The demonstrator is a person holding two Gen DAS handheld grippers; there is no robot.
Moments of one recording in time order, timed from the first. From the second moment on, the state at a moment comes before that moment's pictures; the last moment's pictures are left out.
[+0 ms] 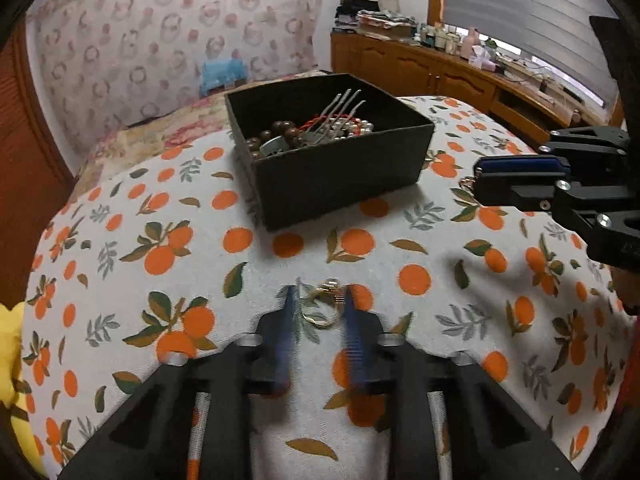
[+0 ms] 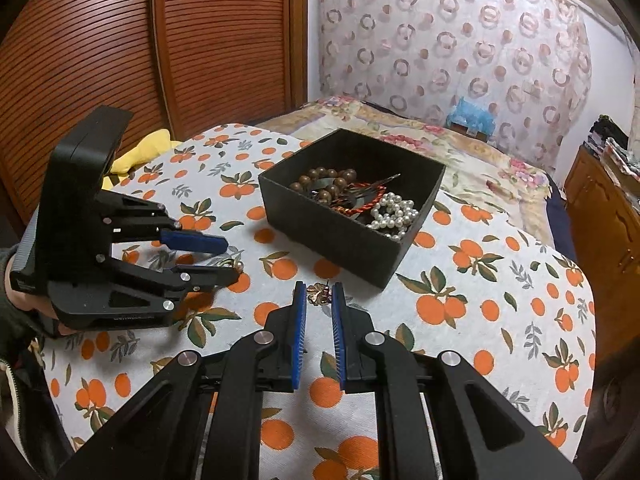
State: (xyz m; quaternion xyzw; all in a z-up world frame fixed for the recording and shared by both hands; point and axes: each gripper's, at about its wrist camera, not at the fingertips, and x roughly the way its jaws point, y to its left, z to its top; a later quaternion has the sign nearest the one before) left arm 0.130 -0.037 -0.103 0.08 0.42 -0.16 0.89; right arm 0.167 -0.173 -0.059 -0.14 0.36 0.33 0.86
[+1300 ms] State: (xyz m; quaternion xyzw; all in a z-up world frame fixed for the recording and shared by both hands) left arm 0.210 -0.039 -0.046 0.04 0.36 -0.11 0.93; right arm 0.281 -0.174 -0.037 -0.06 0.34 0.28 0.89
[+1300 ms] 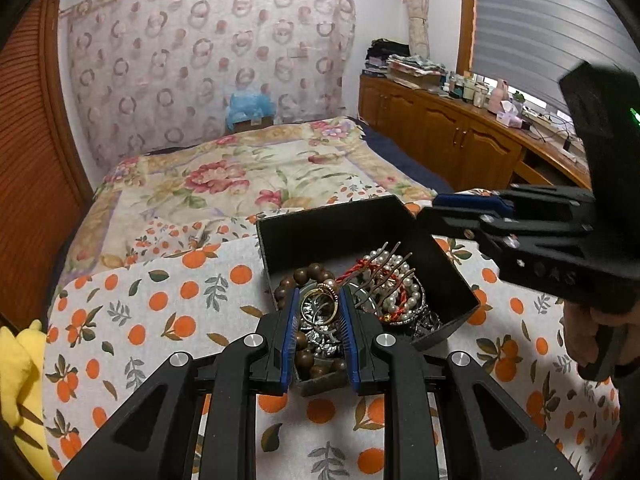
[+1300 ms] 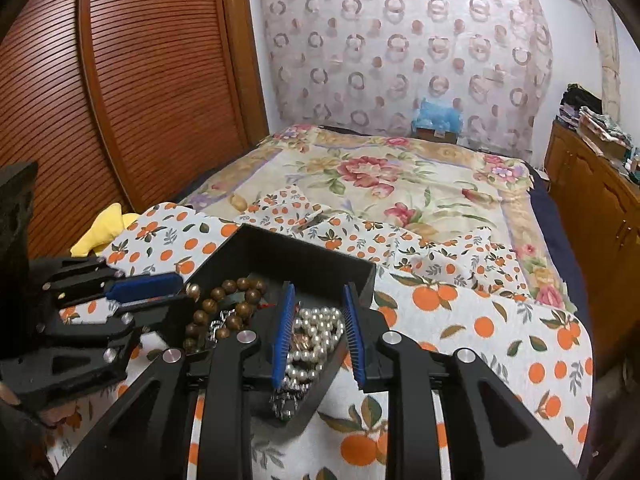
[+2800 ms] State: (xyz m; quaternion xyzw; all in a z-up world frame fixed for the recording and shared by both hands) left arm 0.085 -0.012 -0.013 -0.01 0.29 -0.03 0.96; right arm 0.136 -0.223 -0.009 0.00 0.24 0.17 0.96
